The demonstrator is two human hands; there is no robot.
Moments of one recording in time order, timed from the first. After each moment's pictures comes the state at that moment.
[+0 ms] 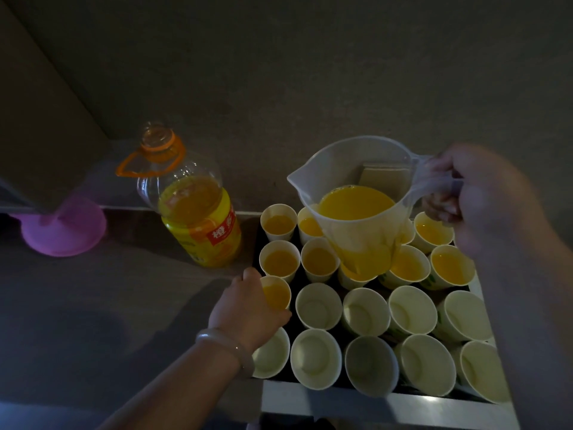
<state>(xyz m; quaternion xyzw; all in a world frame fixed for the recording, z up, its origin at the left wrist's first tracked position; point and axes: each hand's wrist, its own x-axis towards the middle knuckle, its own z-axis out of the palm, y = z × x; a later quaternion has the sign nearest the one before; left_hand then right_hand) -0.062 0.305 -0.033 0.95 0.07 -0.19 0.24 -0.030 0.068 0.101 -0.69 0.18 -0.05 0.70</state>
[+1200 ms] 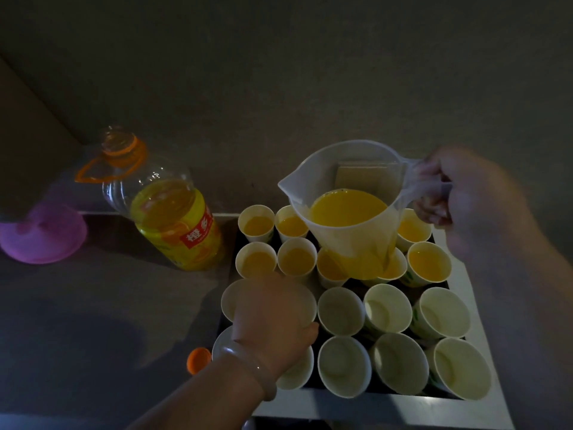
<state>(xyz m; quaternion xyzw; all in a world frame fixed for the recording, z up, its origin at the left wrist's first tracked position) -0.084 0.236 -0.027 0.99 -0.12 -0.09 0.06 -0.034 0.030 0.093 -0.71 0.19 -0.05 0.68</state>
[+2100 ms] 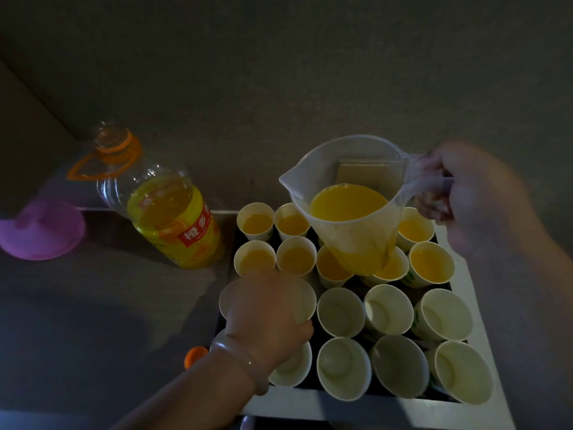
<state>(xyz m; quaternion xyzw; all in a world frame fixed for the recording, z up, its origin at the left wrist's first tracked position) -0.075 0.240 -0.026 0.99 -0.13 -0.08 0.07 -0.027 0.030 0.091 -0.70 0.17 -0.05 0.69</state>
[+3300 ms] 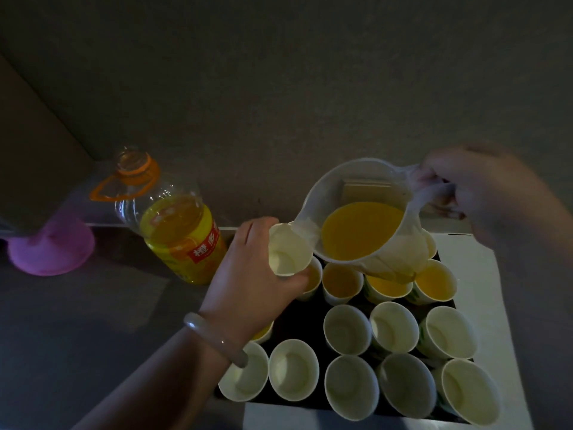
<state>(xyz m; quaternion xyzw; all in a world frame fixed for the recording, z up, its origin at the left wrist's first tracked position) -0.039 0.264 0.035 0.93 -0.09 0.02 0.35 -0.024 0.031 0.130 -0.82 0.08 -0.02 0.56</state>
